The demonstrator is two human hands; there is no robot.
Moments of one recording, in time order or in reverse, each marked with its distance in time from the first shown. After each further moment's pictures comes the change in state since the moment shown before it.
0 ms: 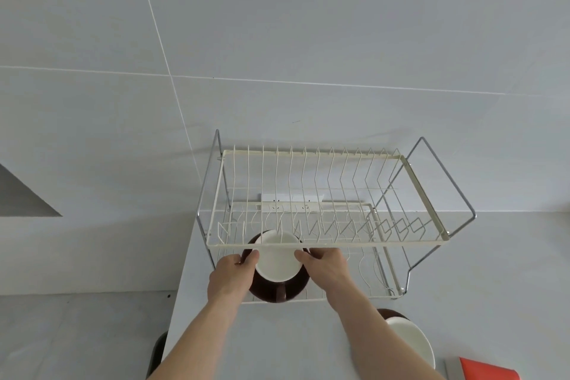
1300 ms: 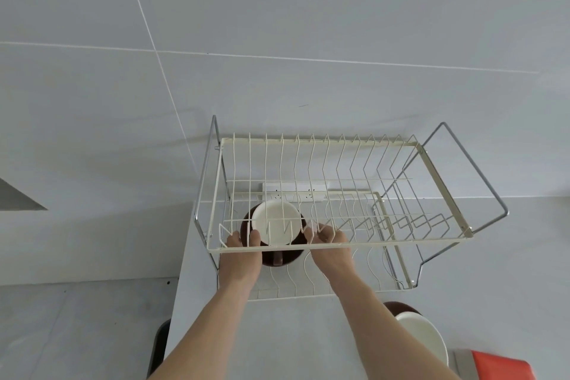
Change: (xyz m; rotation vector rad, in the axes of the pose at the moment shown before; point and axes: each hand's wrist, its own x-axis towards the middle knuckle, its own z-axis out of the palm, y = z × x) left_hand 0.038 0.009 0.020 0.044 0.066 0.075; right_hand 0.035 0.002 0.017 -0.012 0.080 -0.022
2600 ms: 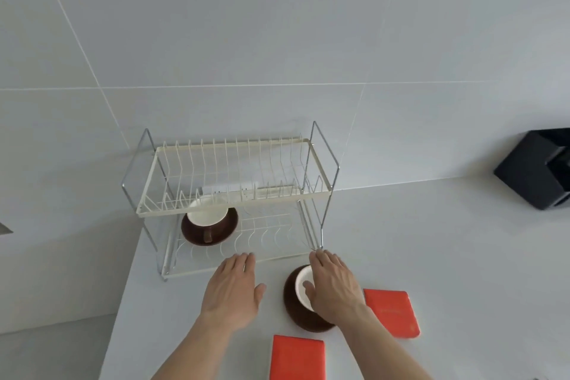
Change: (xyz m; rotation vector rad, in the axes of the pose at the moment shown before) left_hand -0.195 -0.003 0.054 0.942 -0.076 0.816; right_hand -0.139 0.106 -0.182 -1.021 0.078 -0.599
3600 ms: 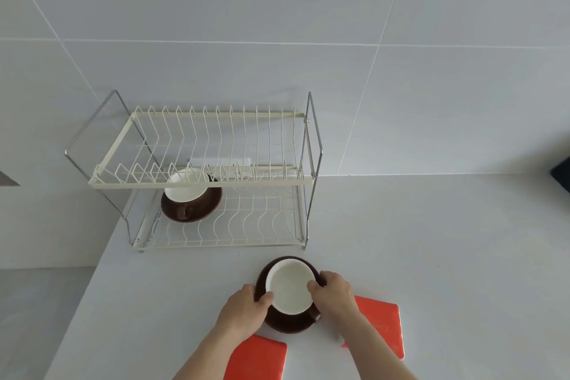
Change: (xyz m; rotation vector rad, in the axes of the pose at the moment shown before) left_hand 0.023 0.093 0.081 -0.759 -0.359 -0.591; right_hand 0.020 0.094 0.053 0.770 -0.365 0.521
